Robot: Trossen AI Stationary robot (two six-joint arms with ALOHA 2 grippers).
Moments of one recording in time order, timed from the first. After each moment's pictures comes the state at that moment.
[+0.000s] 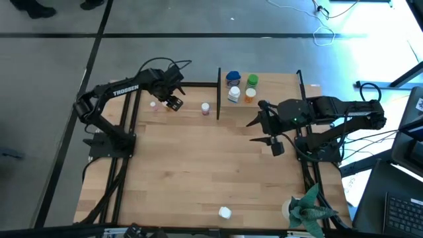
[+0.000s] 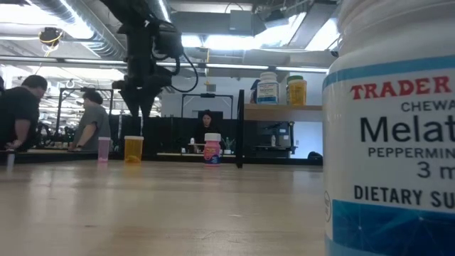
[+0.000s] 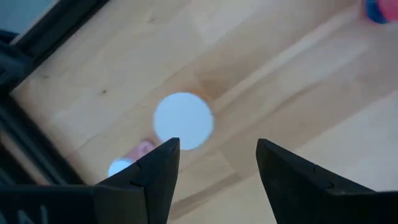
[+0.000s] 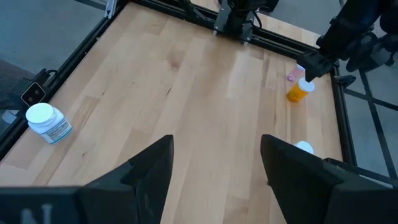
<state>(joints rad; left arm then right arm) 0.69 1.52 1.18 -0.94 -0.18 -0.26 0.16 1.19 1.42 -0.86 0.05 -0.21</state>
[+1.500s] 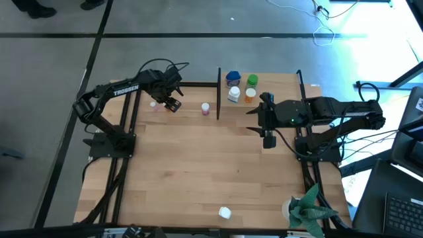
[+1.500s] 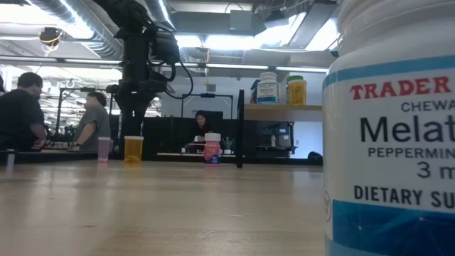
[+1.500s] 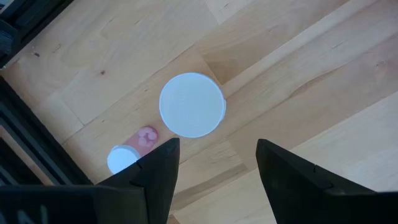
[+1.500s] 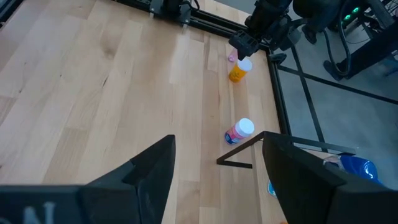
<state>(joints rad) 0.71 1.52 1.14 -0.95 -0.15 -0.26 0.16 1.21 1.41 -0.85 0.32 -0.19</state>
